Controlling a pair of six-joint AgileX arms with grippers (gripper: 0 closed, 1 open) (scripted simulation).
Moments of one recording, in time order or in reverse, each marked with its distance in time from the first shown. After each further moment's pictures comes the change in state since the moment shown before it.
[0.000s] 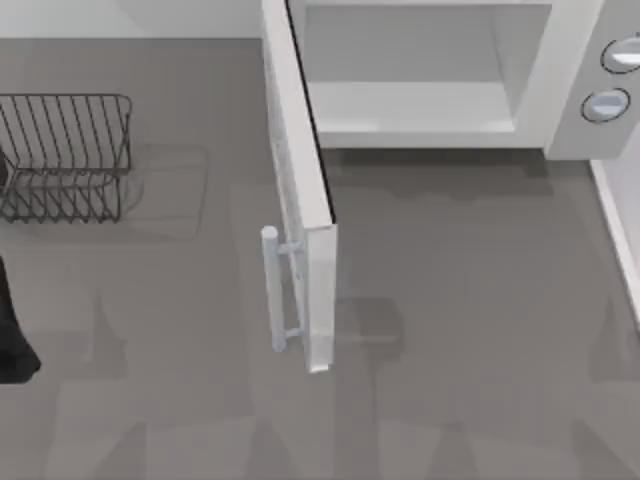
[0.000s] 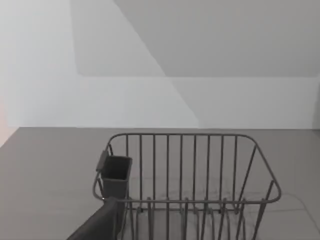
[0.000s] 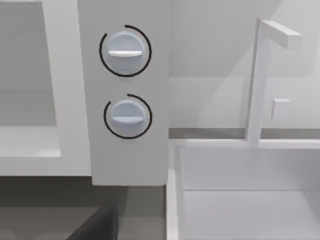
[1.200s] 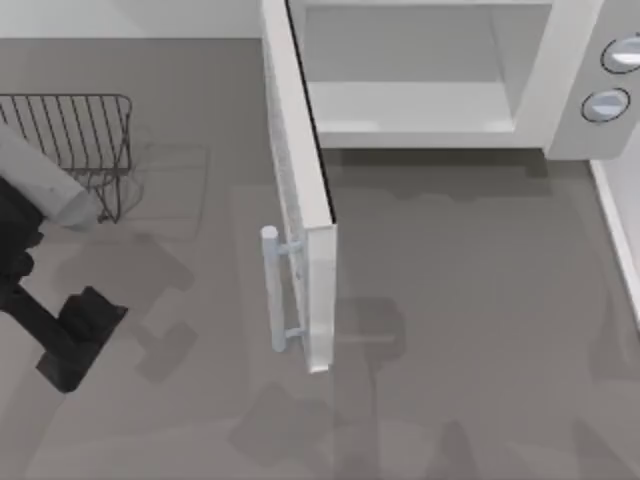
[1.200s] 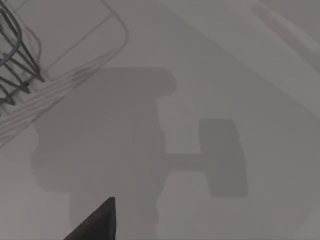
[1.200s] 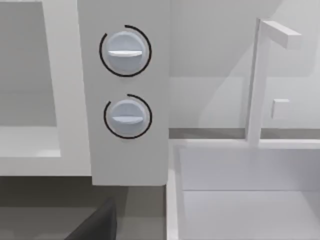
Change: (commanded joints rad) left arm -0.225 0.959 0.812 -0.790 0.220 0.459; right arm 0.000 0.000 0.000 0.000 0.000 0.000
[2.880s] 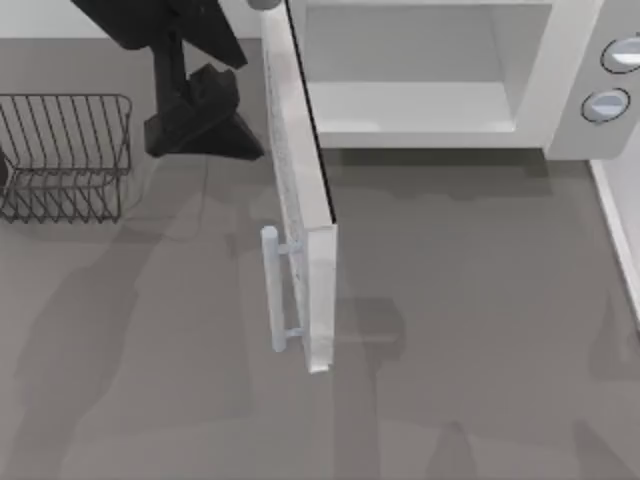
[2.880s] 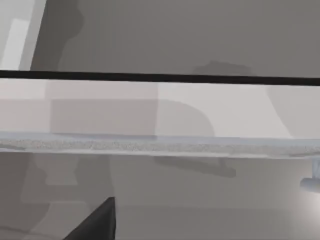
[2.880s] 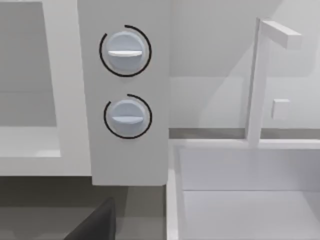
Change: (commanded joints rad) left arm -0.187 0.855 1.157 -0.632 0.222 0.479; right arm 0.000 0.000 0.000 0.000 0.000 0.000
